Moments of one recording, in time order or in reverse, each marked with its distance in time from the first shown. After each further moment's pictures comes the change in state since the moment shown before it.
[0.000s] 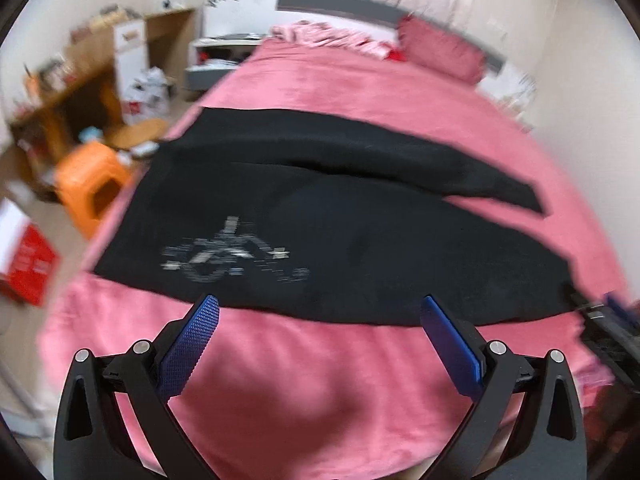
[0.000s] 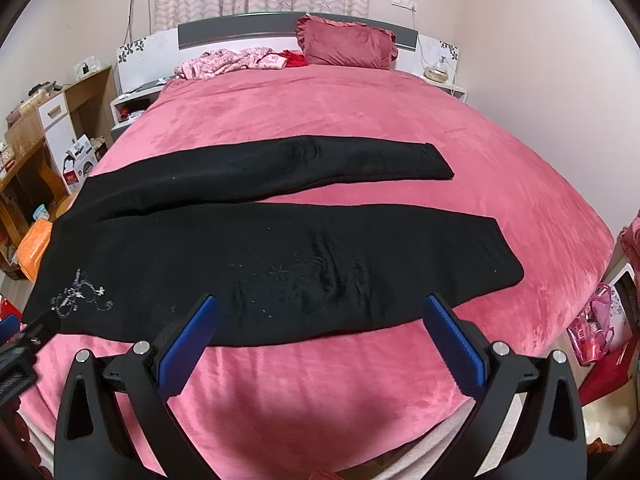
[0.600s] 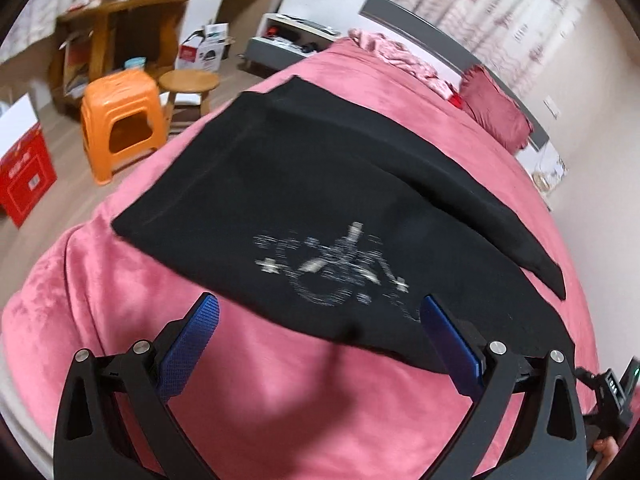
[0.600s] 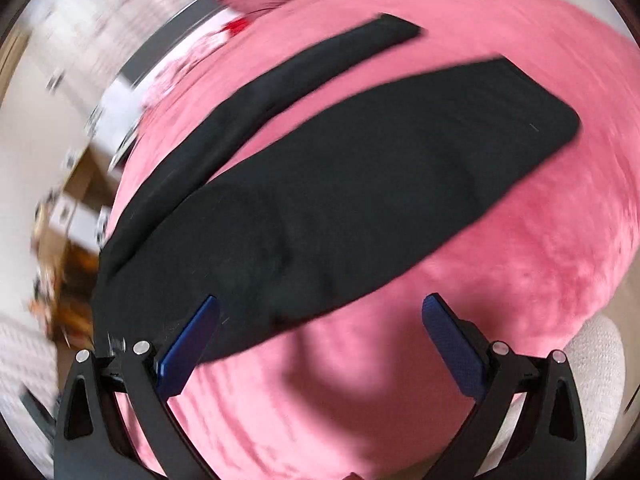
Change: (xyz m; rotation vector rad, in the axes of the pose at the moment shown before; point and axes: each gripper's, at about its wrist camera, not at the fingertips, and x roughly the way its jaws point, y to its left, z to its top) left arm 0.044 0.133 -0.004 -0.301 -0.031 0.043; right arm 0.112 -0.144 -0.035 0.546 0.241 0.313
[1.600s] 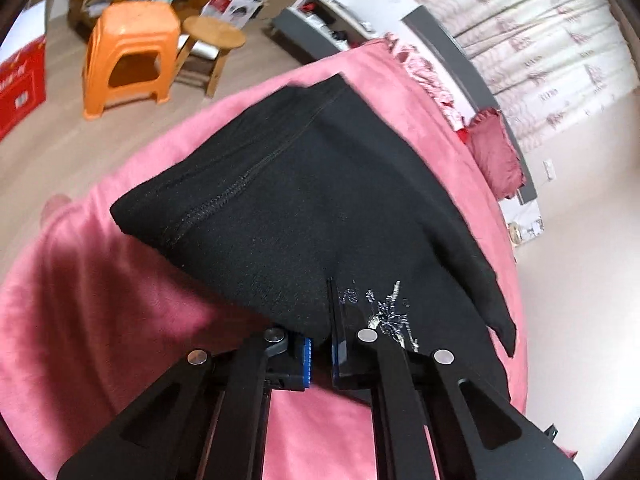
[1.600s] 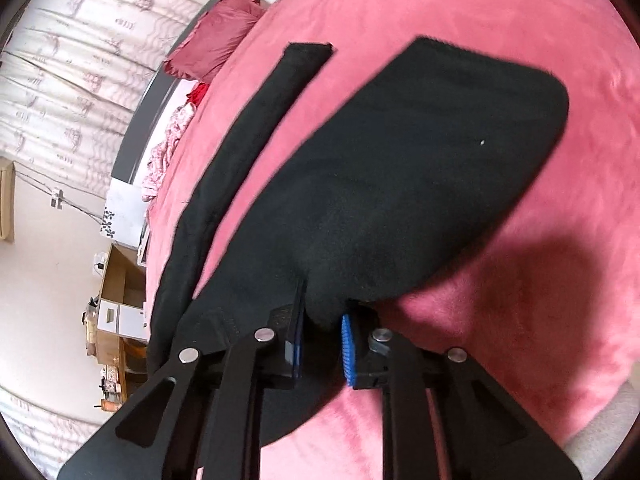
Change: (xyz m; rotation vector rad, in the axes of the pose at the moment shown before) left arm 0.012 0.055 0.039 -0.237 0.064 -0.162; right arm -0.020 -0.080 0.064 0.258 -0.083 0.165
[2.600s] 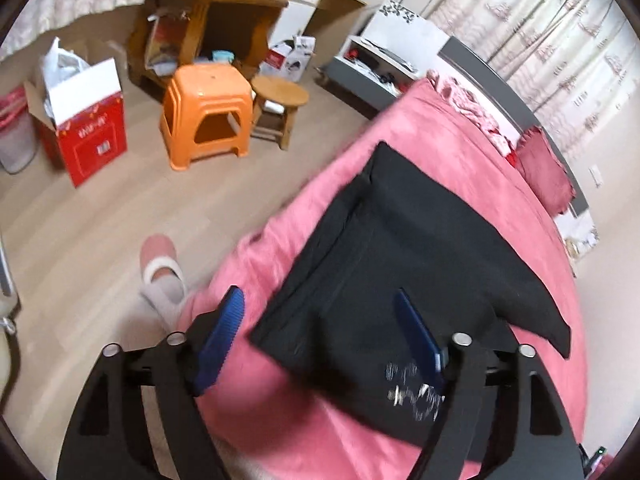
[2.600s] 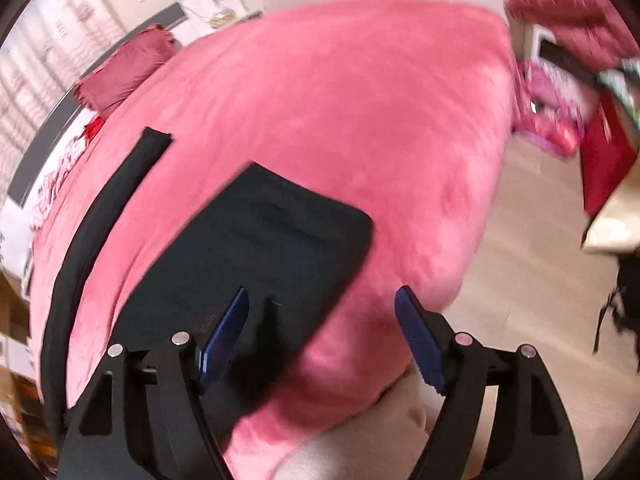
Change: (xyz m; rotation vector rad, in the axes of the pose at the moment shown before) left arm -0.096 0.030 -0.012 0.044 -0.163 0.271; right arm -0.058 -0.022 0.007 -0.130 -0.226 -0.528
